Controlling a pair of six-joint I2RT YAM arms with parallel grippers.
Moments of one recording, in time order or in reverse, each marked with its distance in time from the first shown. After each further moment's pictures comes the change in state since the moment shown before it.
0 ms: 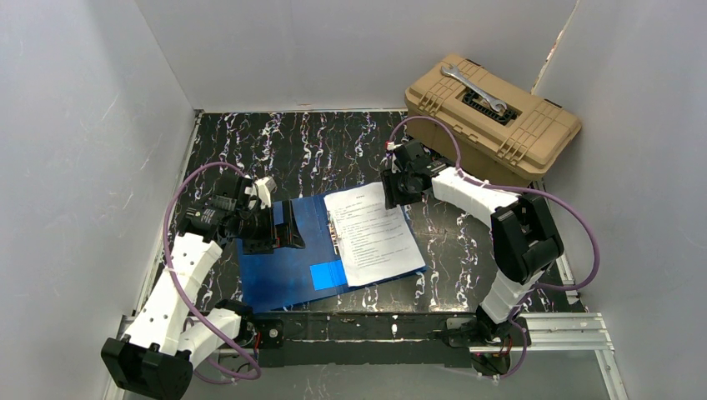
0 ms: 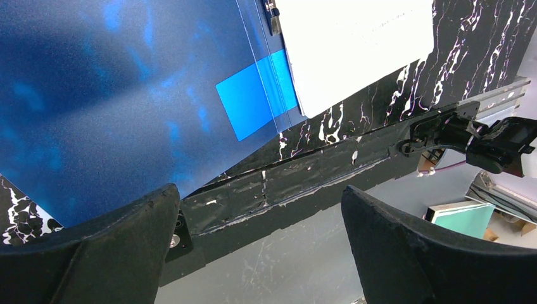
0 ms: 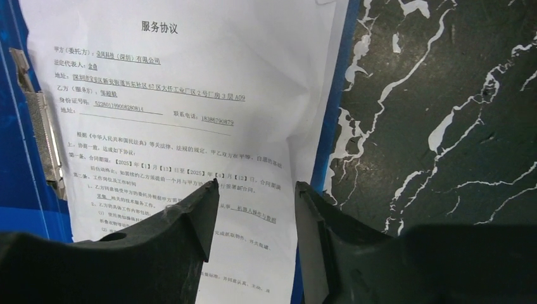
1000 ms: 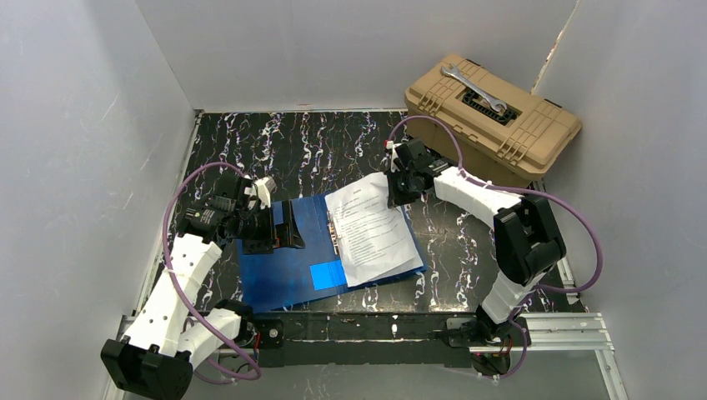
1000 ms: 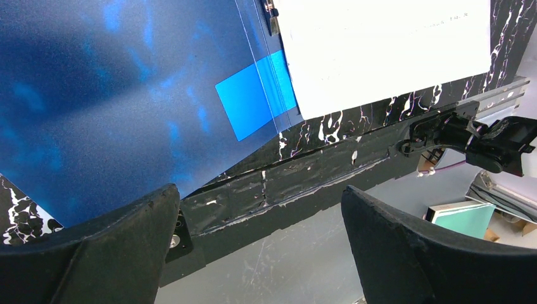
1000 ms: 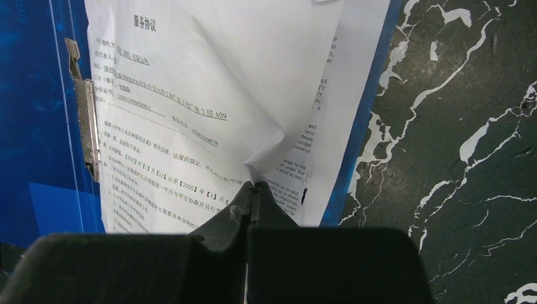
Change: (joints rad) left arm 0.000 -0.004 0.000 -0.001 0.001 0.001; right arm -0.011 -0.016 0.000 0.005 -0.086 -0.004
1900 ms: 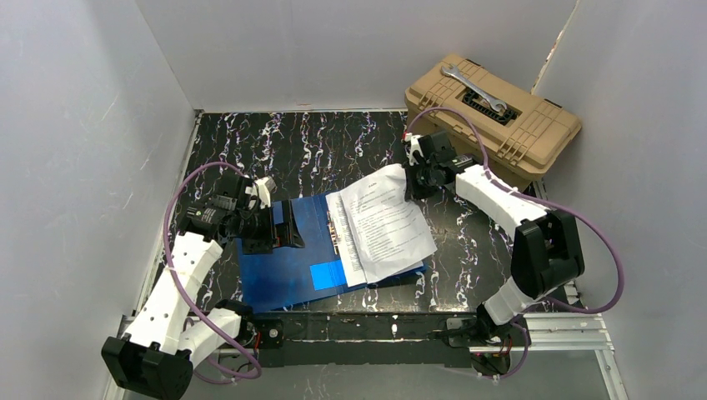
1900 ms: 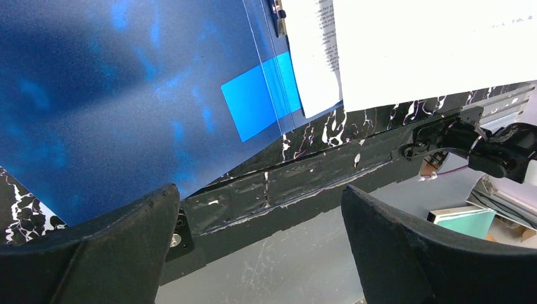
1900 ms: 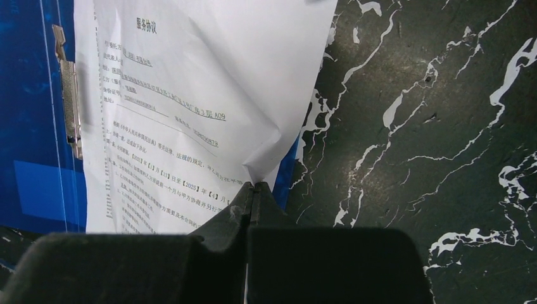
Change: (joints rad) left arm 0.000 0.016 0.000 0.000 -0.019 -0.012; right arm -0.102 -0.128 -0.013 -0.087 -0.029 -0.121
